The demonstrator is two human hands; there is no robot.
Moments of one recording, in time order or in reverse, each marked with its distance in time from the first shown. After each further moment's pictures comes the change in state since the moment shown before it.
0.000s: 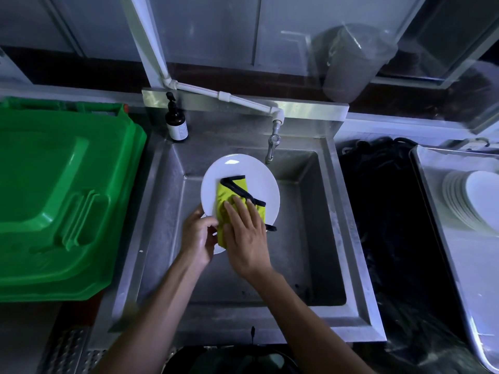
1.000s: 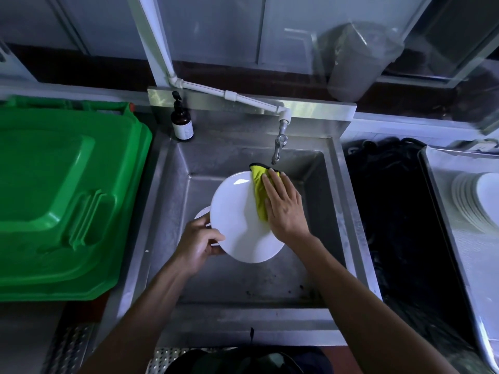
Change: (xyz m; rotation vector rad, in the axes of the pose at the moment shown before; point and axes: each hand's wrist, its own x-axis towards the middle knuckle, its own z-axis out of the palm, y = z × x) left_hand 0.006 0.005 -0.037 0.267 -0.215 -0.077; right_hand 0.060 0.070 -0.044 -0.294 -0.032 -0.069
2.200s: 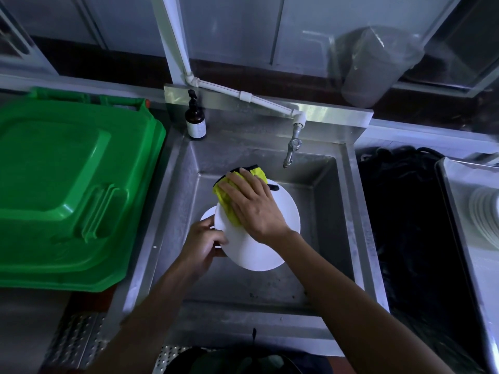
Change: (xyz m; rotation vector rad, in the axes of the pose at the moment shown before) left_hand -0.001 -0.003 -0.008 0.026 0.074 0.003; right_hand 0.027 -0.069 -0.004 0.037 -0.017 -0.417
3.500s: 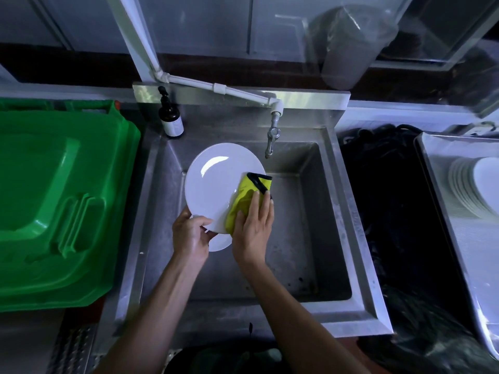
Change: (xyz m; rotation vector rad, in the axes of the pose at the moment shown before) left_hand 0.021 0.001 0.025 -0.420 0.272 0.080; right_hand -0.045 -0.036 0.058 0.352 0.323 0.907
